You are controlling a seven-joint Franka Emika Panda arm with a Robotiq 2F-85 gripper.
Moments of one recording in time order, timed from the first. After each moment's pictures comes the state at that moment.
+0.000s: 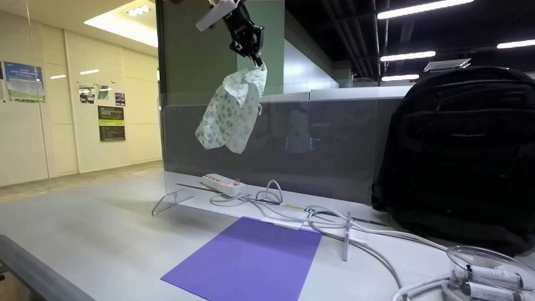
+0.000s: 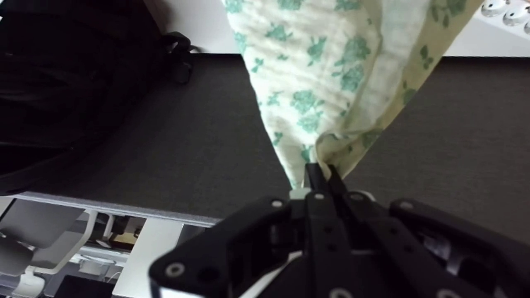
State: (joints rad) arm 0.02 0.08 0.08 -1.78 -0.46 2.40 0.46
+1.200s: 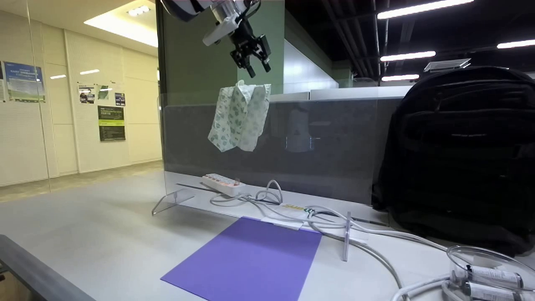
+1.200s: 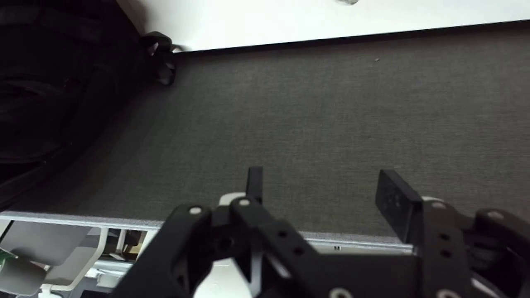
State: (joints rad) arm 0.12 0.23 -0.01 -1.62 -0.45 2.39 0.55
